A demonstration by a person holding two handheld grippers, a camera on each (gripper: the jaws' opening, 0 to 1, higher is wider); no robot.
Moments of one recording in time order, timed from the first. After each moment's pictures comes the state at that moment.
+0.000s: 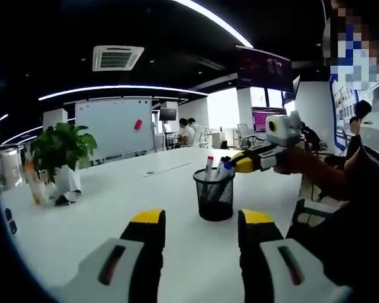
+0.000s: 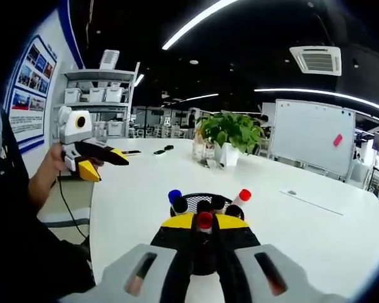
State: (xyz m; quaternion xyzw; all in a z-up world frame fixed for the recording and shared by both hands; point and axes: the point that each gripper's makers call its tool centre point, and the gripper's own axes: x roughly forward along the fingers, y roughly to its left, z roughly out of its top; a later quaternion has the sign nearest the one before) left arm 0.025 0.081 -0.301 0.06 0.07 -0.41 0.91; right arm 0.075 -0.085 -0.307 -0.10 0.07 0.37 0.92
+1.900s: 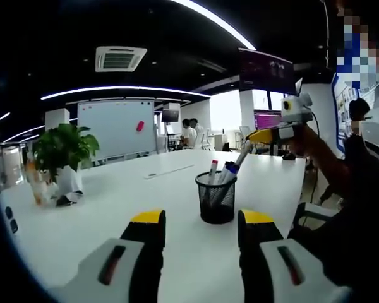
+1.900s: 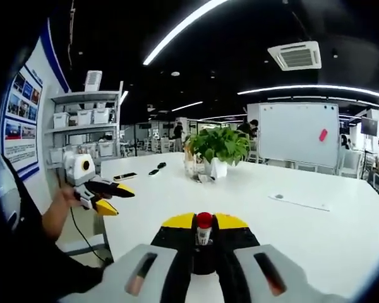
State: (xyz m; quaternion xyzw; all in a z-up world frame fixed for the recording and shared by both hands) left arm 0.026 0.083 -0.295 0.06 0.06 -0.41 0.91; right arm 0.039 -0.119 -0.240 -0.04 0.07 0.34 0.94
